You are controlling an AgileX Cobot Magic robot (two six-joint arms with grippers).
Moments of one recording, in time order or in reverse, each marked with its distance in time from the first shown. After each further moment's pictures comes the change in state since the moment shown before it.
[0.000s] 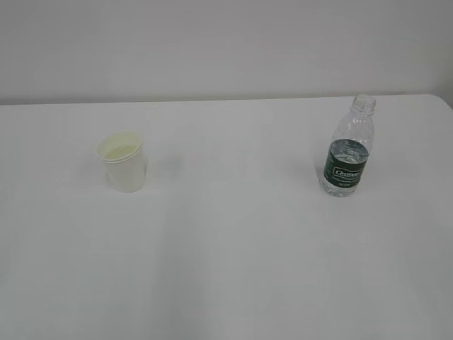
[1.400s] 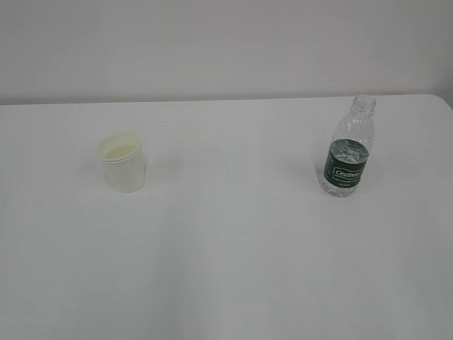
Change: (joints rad) left arm 0.000 0.000 0.150 0.027 -0.047 0.000; right arm 0.000 0.000 0.135 0.000 -0.128 0.000
